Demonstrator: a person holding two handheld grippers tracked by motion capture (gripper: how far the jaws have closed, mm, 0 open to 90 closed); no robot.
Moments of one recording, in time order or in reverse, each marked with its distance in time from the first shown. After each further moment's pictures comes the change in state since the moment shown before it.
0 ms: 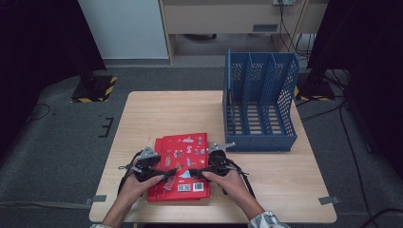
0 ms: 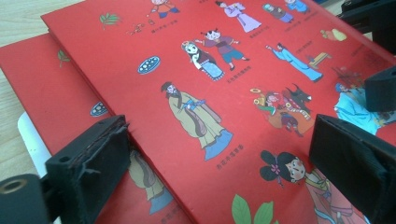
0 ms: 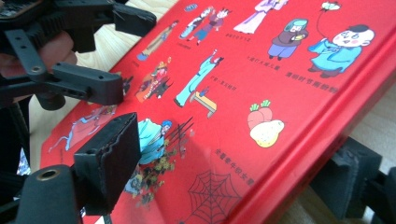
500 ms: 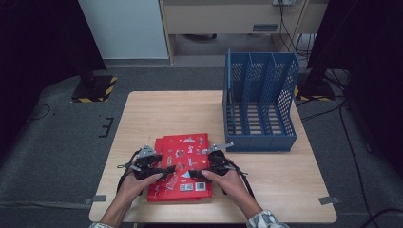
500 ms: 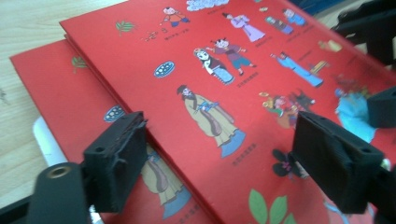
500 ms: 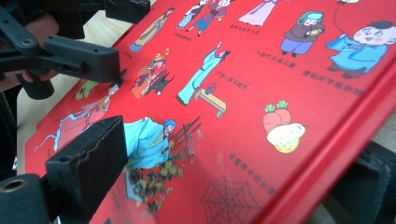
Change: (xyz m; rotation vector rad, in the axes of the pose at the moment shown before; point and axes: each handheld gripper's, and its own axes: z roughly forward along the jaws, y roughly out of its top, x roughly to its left) left arm 0.005 0.002 -0.002 -0.011 0.022 0.001; right arm -0.003 -0.001 0.007 0.025 -0.012 0.004
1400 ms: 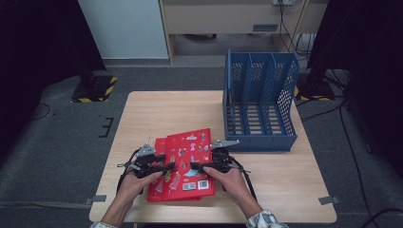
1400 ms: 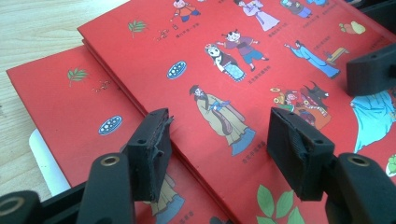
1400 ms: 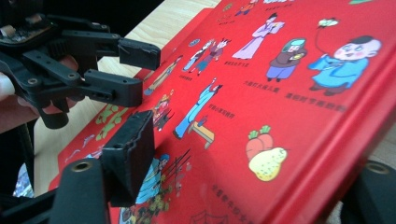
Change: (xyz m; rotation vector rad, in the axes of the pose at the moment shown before) left arm -0.002 0.006 -0.004 -0.024 -0.036 -0.024; right arm 0.002 0.010 -0.018 -0.119 0.011 0.008
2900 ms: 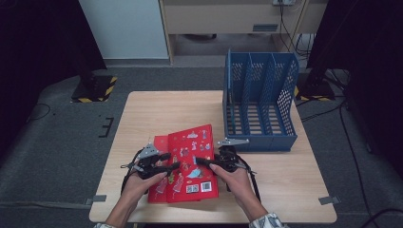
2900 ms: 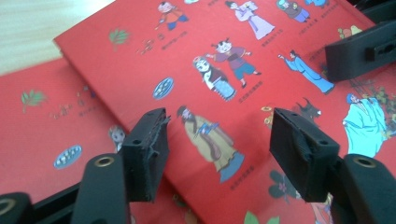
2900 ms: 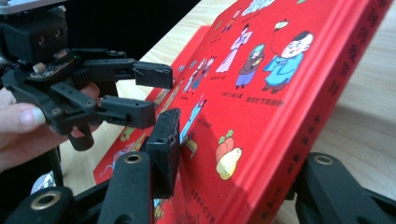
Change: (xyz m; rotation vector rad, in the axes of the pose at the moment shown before) left arm -0.018 0.008 0.001 -0.088 -0.028 0.045; right arm 0.007 0.009 -0.028 -0.071 0.014 0.035
